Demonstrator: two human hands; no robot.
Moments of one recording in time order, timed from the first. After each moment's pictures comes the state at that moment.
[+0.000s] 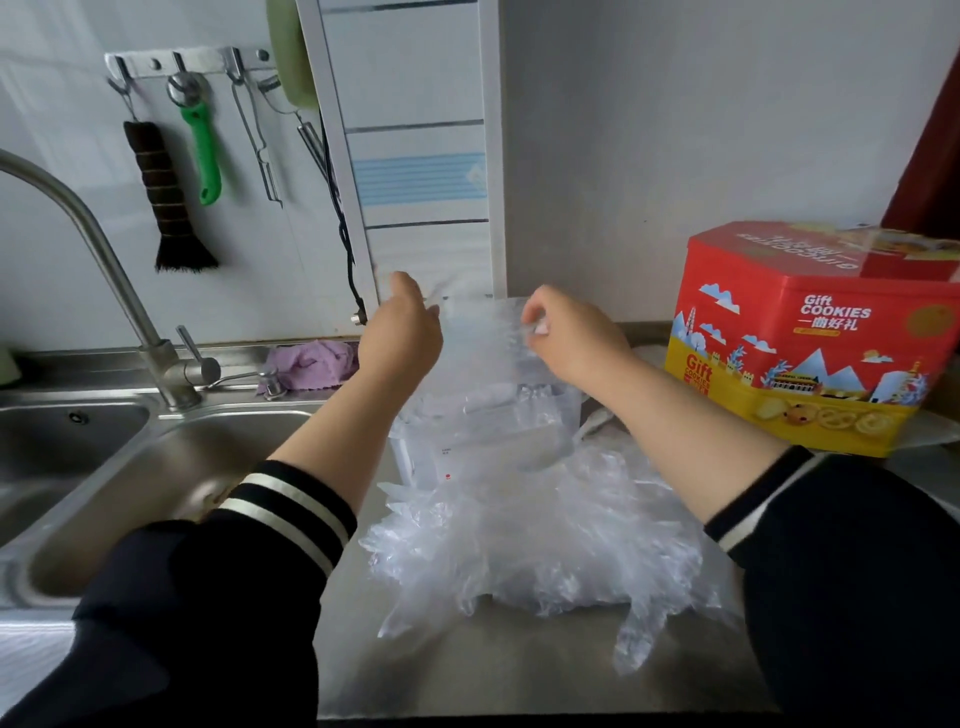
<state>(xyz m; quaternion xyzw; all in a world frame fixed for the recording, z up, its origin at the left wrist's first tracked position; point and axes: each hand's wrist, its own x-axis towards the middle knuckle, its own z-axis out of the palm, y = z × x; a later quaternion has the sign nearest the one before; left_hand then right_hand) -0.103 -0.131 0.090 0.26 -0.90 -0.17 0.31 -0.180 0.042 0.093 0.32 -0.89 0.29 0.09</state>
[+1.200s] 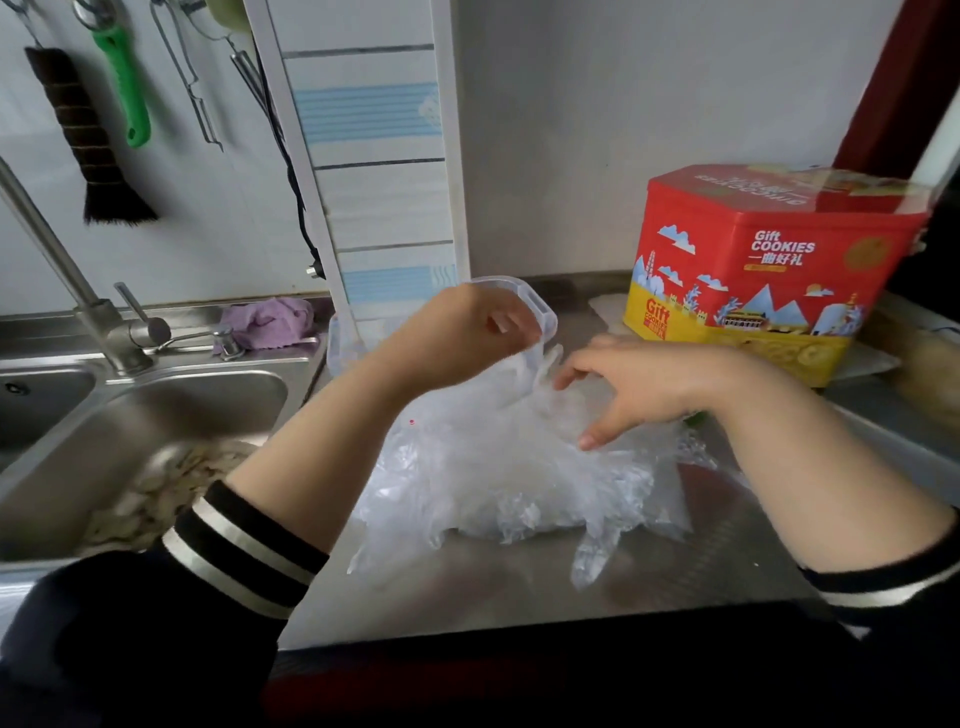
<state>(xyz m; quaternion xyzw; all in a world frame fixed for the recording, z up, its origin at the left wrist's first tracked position) -0.050 -0.038 0.092 -0.10 -0.94 -0.27 0.18 -0.125 0.155 0.086 0.40 -0.90 0.04 -0.16</state>
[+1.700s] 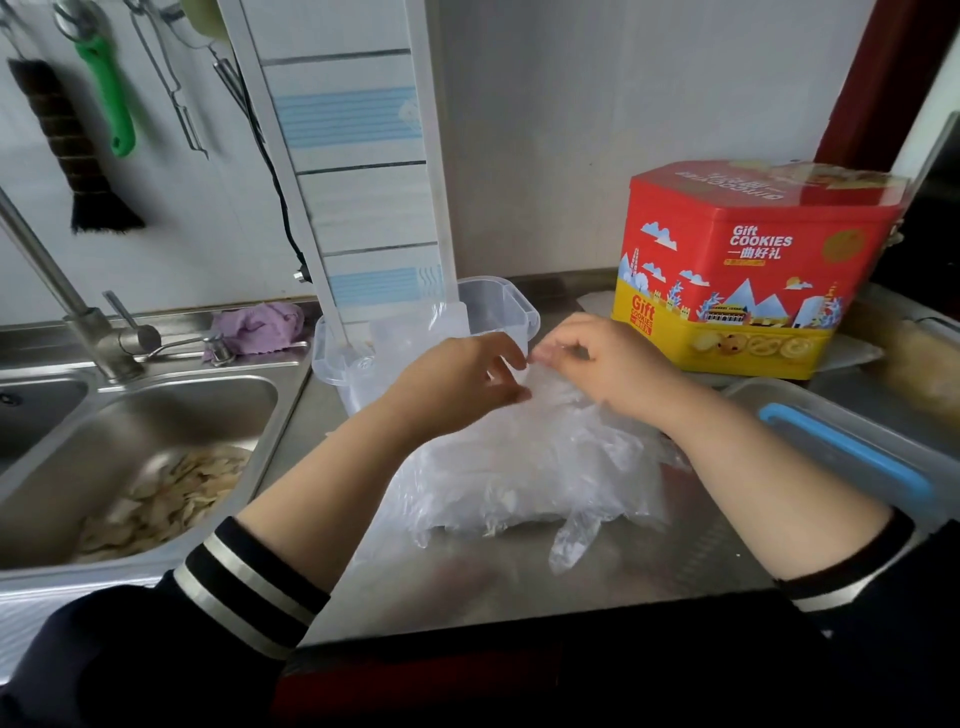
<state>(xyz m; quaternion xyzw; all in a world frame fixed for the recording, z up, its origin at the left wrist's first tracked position) -0.049 -0.020 0.059 -0.02 -0.97 -0.21 0.10 -0.134 0.145 0.050 0.39 -0.85 0.35 0.03</state>
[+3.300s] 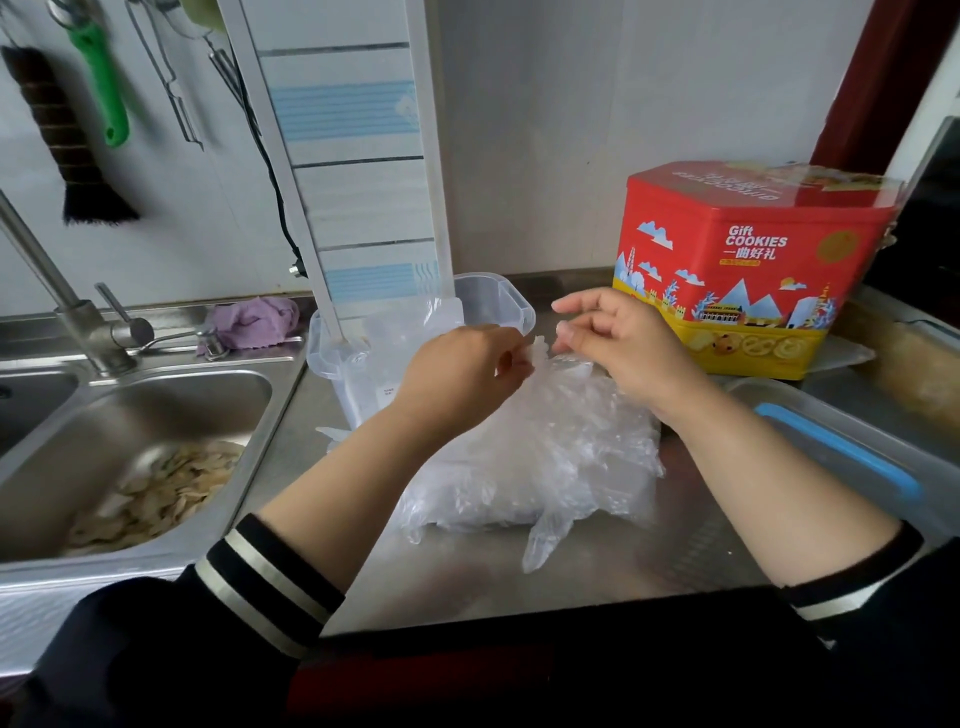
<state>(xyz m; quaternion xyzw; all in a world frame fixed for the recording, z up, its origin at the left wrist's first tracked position) -0.058 -0.013 0.044 -0.05 -0.95 -0.11 0.27 -0.133 0.158 0.051 0.32 -0.76 0.56 0.00</state>
